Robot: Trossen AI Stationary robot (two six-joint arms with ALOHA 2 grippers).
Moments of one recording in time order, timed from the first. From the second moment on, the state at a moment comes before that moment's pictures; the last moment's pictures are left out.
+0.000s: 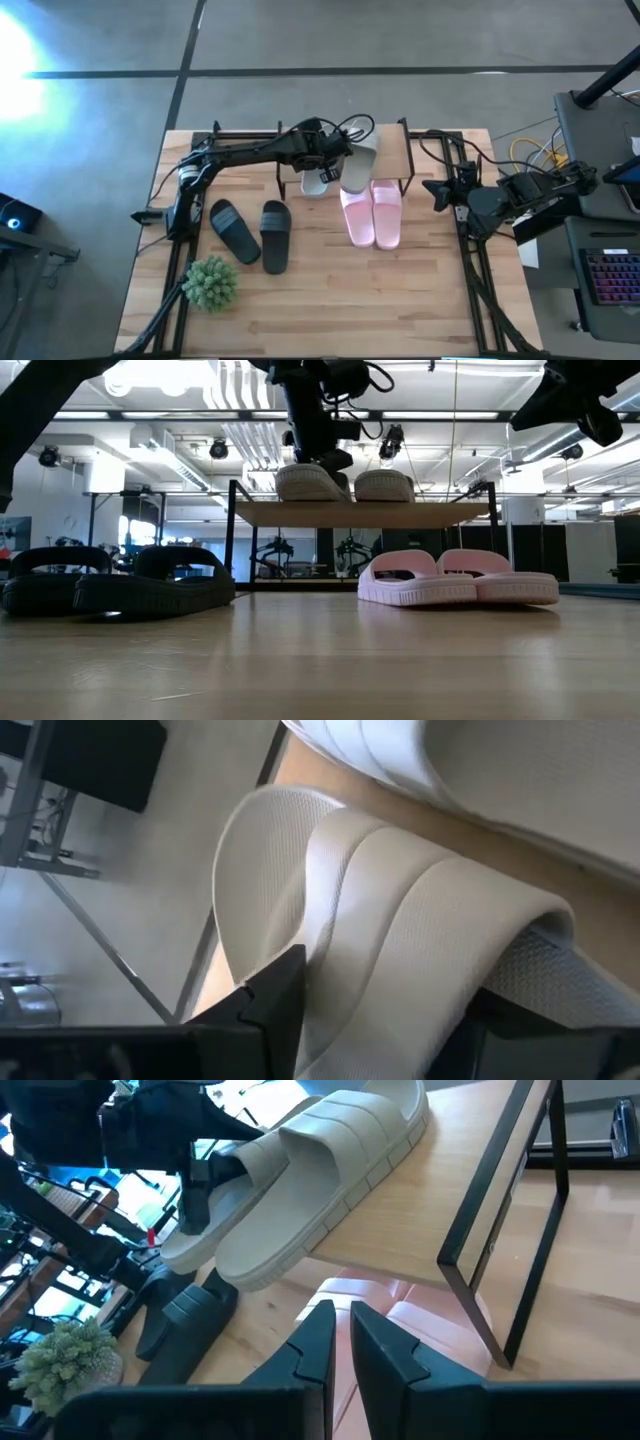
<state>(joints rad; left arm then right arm) 0.24 2.00 1.91 -0.93 -0.60 0.08 0.34 0.54 0.73 -0.86 0.80 1.17</state>
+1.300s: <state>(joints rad) 0.20 1.94 1.90 -1.00 -0.54 0.06 0.34 0.54 0.72 -0.88 0.77 1.17</state>
